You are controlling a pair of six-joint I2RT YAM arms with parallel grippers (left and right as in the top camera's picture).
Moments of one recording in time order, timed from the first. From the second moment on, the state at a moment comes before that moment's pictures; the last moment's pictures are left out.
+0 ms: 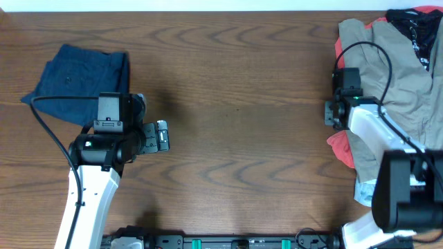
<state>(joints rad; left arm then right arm) -0.06 1.14 0.98 -0.96 0.06 -0.17 0.02 1.77 1.00 -0.47 0.38 0.06</state>
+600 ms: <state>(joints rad) -0.06 1.14 0.98 -0.96 0.07 -0.17 0.00 1.66 1.00 -0.47 0.45 0.14</state>
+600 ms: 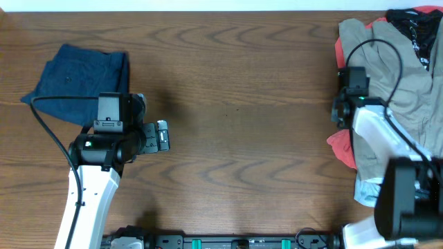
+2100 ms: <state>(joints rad) -0.26 1.33 0.97 -0.92 0.47 -0.29 0.07 1.31 1.02 -0.80 0.16 0.30</state>
